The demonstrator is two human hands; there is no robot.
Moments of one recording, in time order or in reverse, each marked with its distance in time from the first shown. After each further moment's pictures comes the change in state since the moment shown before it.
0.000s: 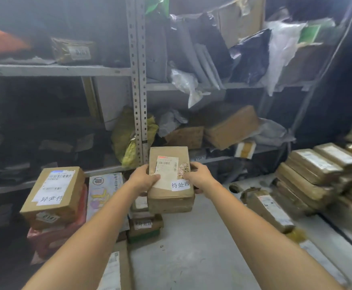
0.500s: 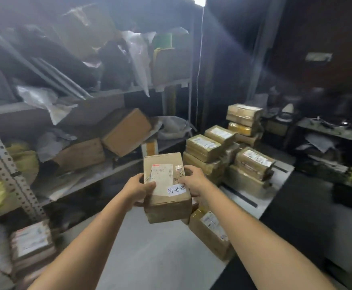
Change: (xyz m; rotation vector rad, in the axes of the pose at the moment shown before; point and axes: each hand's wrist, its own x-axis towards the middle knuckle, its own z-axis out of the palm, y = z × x) left_hand -0.074 0.135 0.297 0.044 -0.356 0.110; right_hand -0.090 0.133 -0.303 0.166 0.314 0.070
